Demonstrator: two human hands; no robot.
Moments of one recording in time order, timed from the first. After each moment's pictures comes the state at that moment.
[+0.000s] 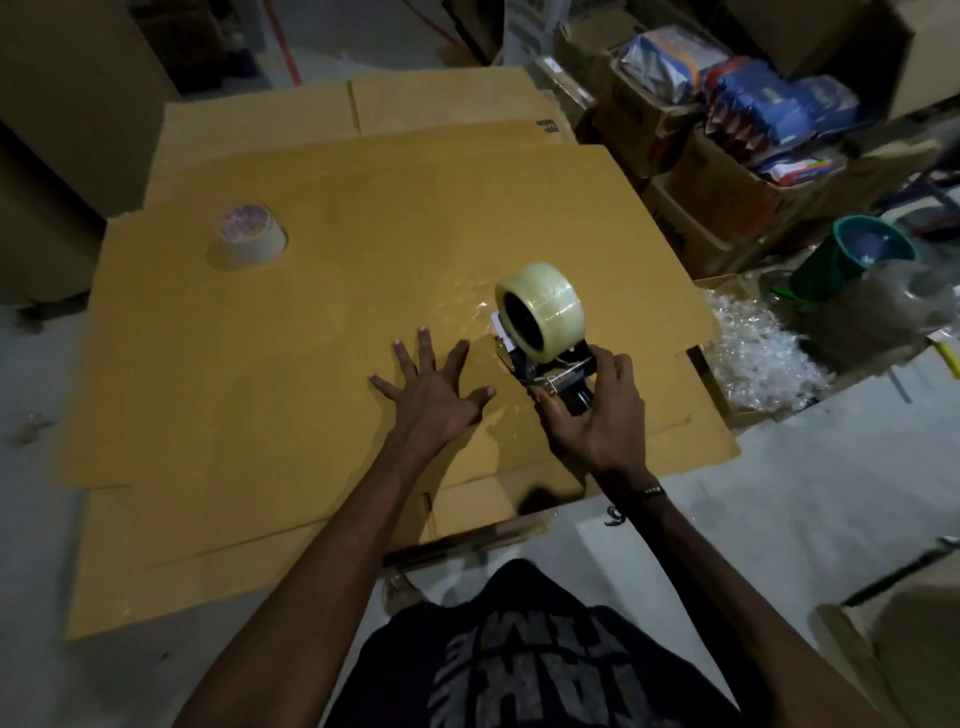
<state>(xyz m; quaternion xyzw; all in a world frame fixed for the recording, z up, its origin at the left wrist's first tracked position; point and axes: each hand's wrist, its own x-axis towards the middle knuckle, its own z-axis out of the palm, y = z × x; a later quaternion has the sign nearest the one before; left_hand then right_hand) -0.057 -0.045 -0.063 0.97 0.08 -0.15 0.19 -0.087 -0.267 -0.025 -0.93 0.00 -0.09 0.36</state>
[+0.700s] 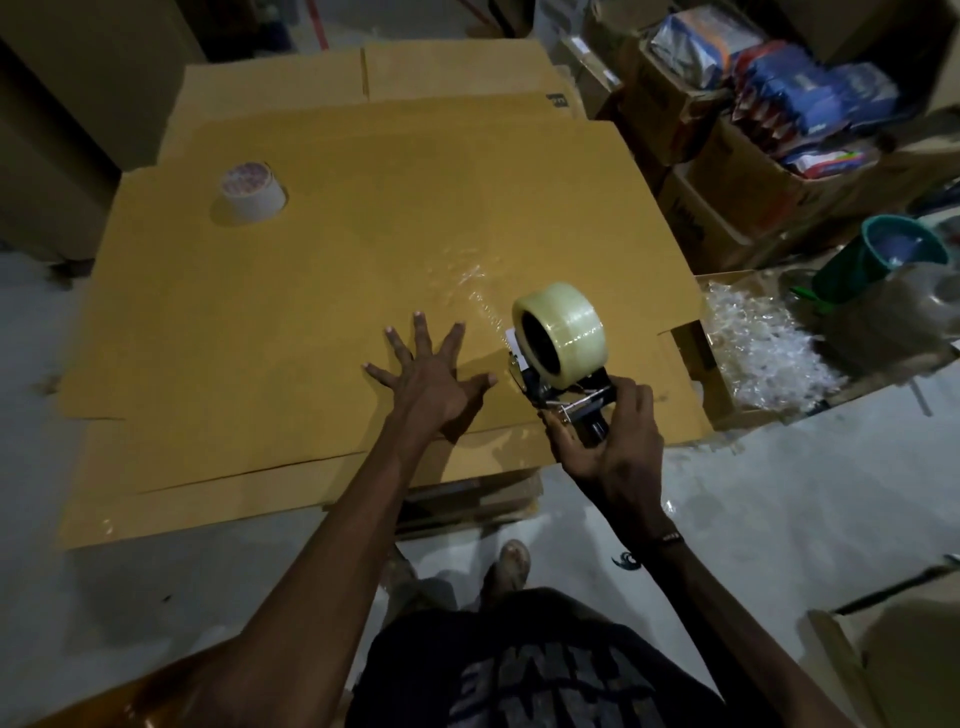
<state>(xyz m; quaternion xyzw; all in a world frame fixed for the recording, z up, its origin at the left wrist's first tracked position) -0.089 -0.085 -0.061 0.96 0.13 -0.17 0.21 -0.153 -0.328 -0.037 -0.93 -0.06 -0.13 0.35</state>
